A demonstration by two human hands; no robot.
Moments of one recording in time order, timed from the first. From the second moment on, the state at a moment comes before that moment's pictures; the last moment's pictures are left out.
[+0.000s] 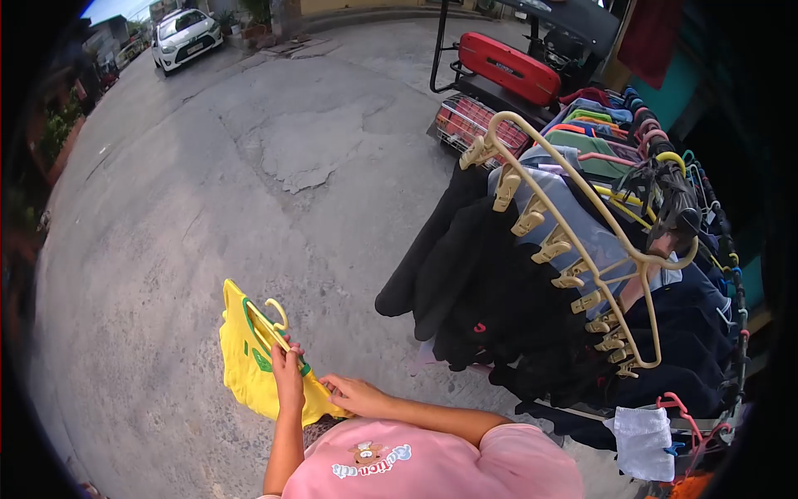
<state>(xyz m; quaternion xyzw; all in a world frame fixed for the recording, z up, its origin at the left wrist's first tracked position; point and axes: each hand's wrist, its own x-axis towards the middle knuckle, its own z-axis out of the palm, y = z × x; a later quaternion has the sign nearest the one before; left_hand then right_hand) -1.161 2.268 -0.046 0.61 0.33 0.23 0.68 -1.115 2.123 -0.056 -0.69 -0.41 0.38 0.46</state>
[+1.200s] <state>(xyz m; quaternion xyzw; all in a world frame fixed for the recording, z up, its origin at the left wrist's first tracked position) -0.538 2.385 -0.017 0.68 -0.16 -0.36 0.62 -0.626 2.169 -0.071 -0.81 0.15 -0.14 0.54</state>
